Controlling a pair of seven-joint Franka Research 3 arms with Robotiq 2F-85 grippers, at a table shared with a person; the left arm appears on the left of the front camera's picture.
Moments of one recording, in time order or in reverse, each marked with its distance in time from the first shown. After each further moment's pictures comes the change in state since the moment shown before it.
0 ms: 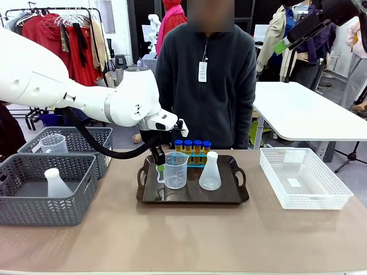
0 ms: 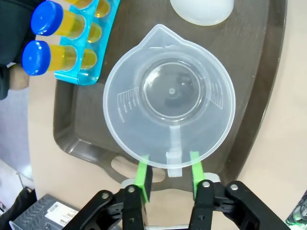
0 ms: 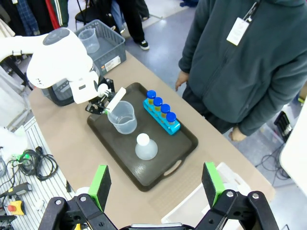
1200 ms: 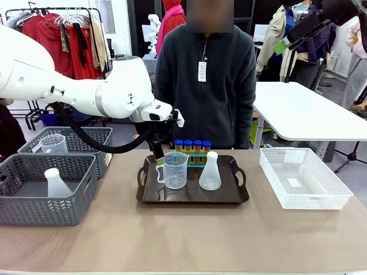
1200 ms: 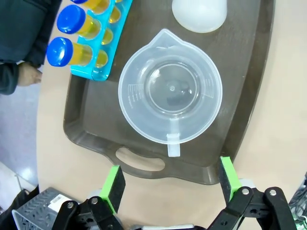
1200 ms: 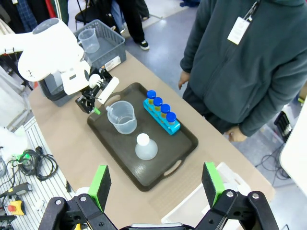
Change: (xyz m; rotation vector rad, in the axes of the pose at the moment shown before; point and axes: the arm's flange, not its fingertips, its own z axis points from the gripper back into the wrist) left arm -0.010 0.000 0.032 -0.004 -0.053 0.017; right arm 0.000 0.000 0.000 0.000 0.000 0.000
